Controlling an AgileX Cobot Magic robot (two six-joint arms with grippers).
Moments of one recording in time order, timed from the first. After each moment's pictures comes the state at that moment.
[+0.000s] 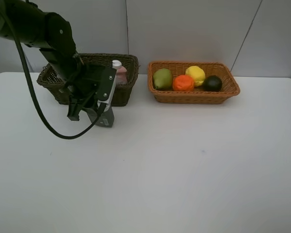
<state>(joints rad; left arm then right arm) -0.42 1.93 -1.23 -0.19 0.67 1.36 -0.01 0.04 -0.52 -0.13 1.03 0.03</state>
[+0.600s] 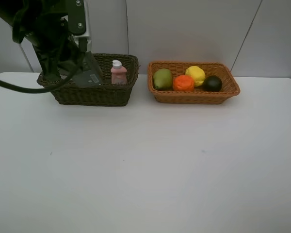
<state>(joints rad) -0.36 1.58 -1.23 -0.20 0.75 1.07 -0.01 0.04 -0.52 -0.13 1.03 0.03</state>
